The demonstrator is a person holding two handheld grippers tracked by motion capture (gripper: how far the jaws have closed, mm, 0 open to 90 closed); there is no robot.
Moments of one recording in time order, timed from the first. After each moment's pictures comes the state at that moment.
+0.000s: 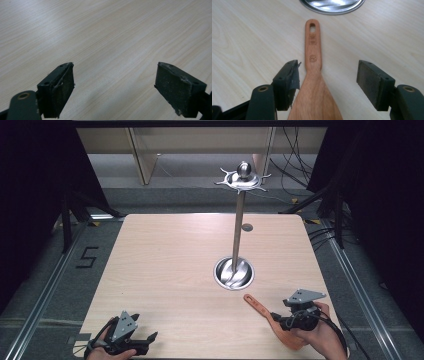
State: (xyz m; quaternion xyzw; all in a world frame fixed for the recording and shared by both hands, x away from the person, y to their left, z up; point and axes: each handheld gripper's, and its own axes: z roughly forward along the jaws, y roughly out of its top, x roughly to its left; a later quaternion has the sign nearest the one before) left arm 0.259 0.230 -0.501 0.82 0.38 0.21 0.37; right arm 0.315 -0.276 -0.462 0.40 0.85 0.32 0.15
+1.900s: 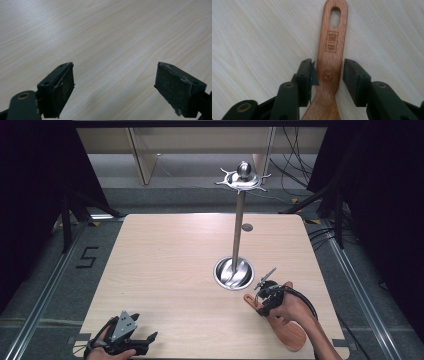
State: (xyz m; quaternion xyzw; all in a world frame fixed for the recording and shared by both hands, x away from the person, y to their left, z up) left arm 0.259 0.230 -0.500 0.82 0.38 0.20 0.37; right arm 0.385 -0.210 -0.472 0.35 0.93 0.13 0.02
